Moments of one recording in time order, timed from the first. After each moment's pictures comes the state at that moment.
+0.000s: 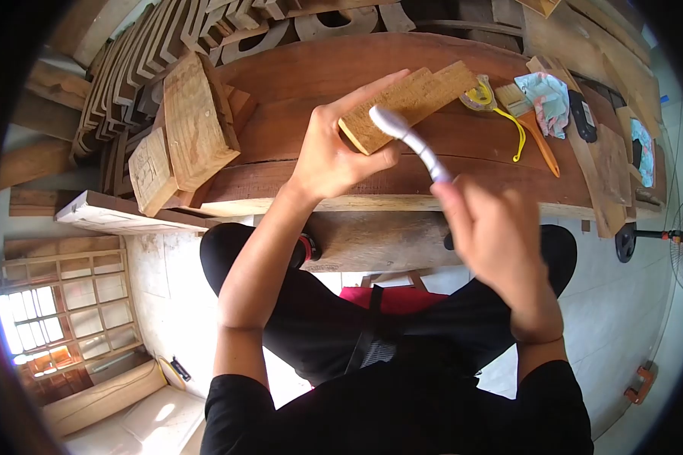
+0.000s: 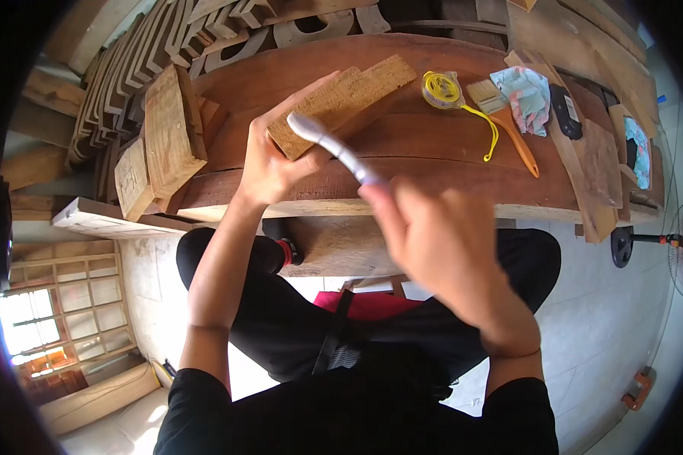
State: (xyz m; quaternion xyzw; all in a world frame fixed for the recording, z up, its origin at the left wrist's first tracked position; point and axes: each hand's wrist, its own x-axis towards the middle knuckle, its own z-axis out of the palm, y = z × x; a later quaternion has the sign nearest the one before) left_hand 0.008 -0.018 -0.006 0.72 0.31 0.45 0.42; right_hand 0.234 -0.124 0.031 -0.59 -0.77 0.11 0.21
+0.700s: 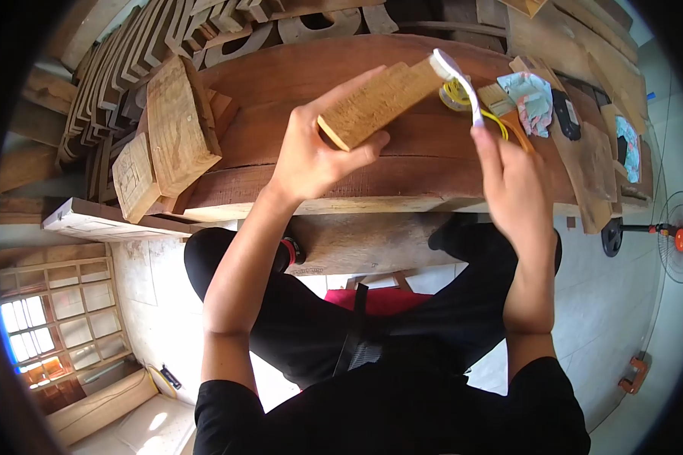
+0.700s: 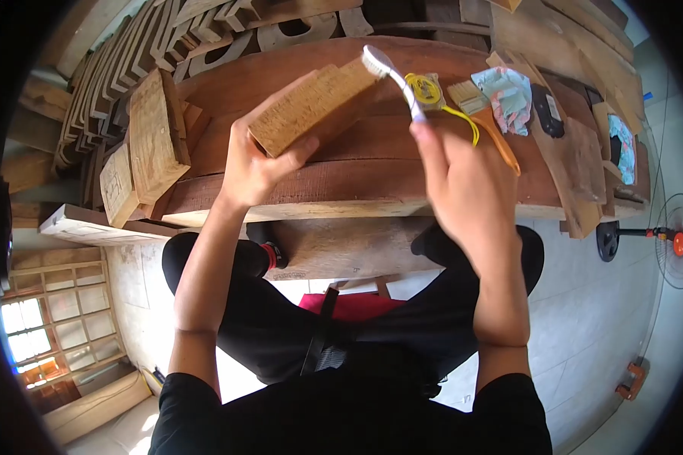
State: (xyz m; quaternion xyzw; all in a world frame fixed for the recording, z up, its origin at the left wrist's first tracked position) left_hand 0.009 -0.019 -0.003 0.71 0.33 0.45 0.42; right_hand 0.267 -0.090 0.033 -0.68 -0.67 0.13 0.26
